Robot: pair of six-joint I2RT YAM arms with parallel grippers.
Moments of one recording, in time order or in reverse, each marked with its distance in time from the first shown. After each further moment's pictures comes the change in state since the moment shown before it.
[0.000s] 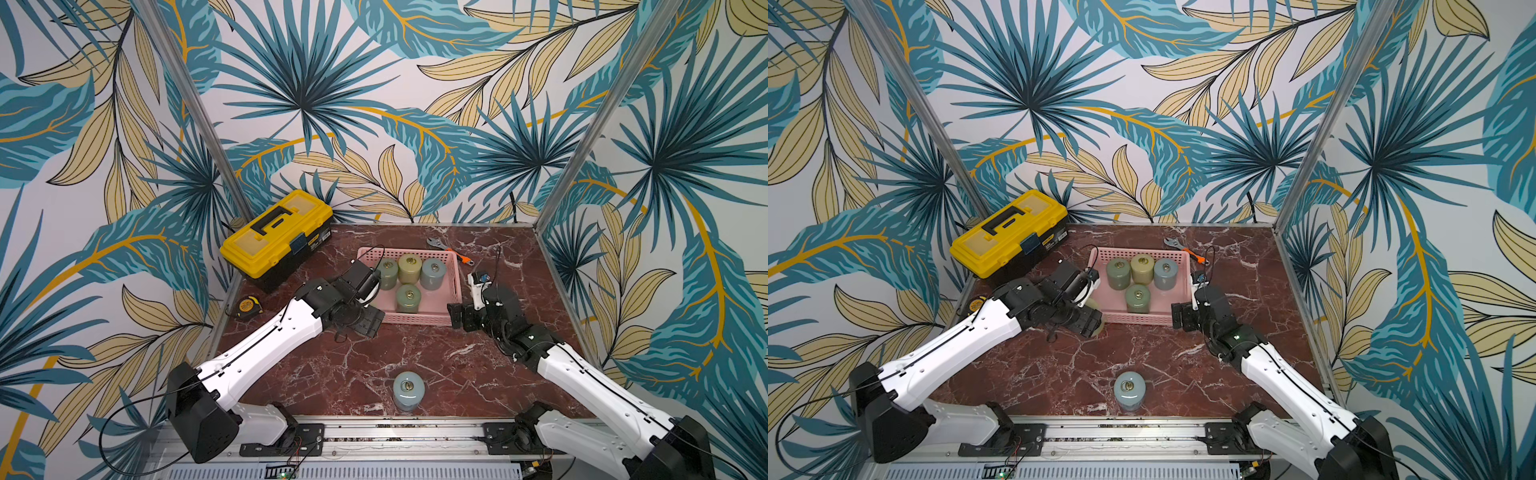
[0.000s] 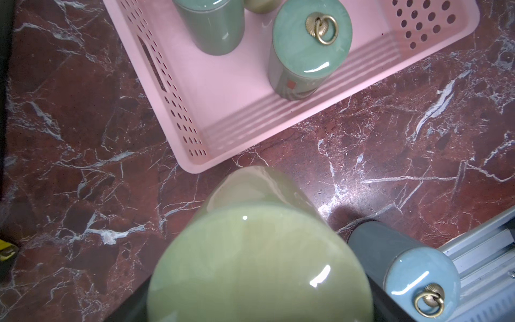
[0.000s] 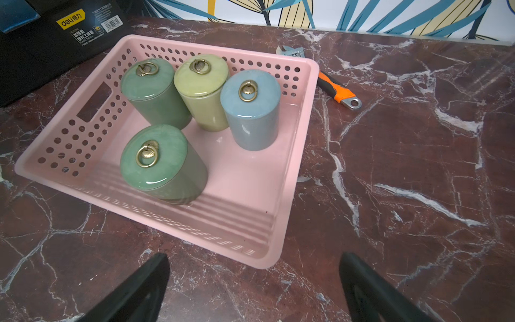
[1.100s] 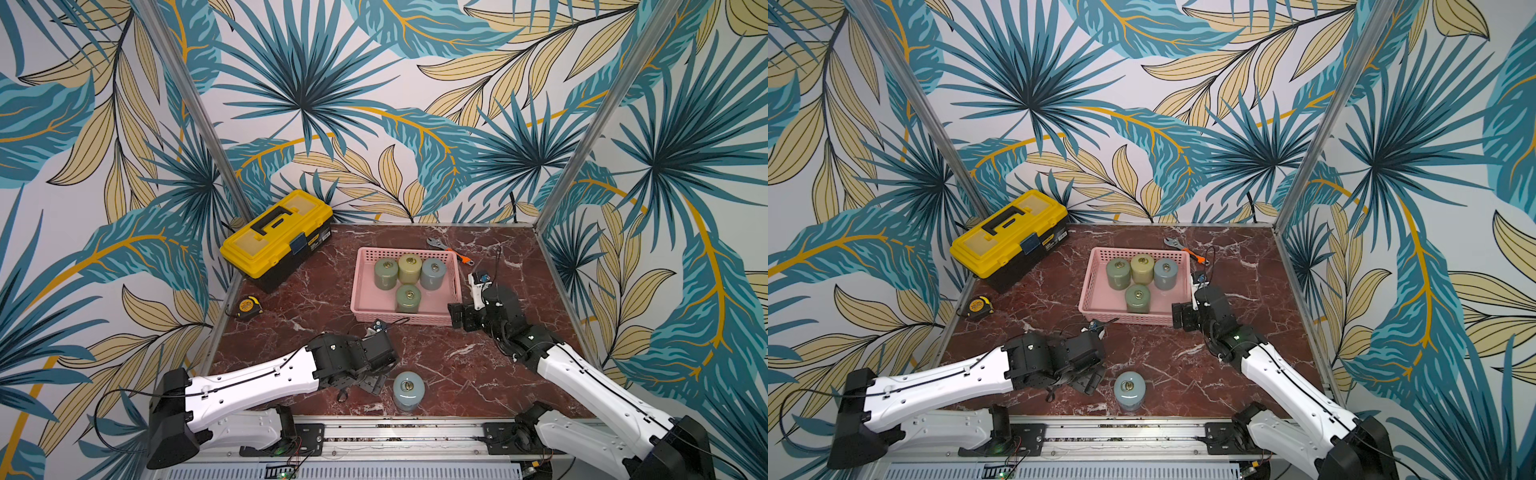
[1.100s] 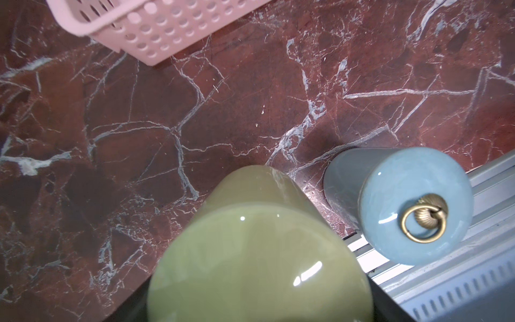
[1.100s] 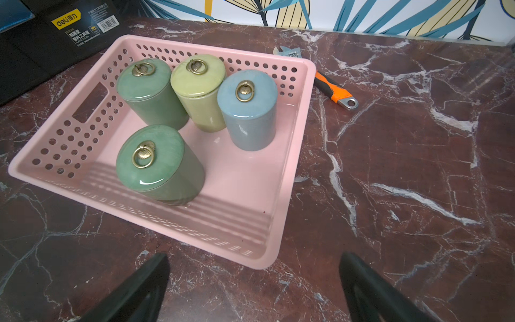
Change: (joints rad) left arm -0.430 -0.148 -0.308 0.009 -0.156 -0.424; right arm 0.000 0.000 -0.002 0.002 0.010 0.000
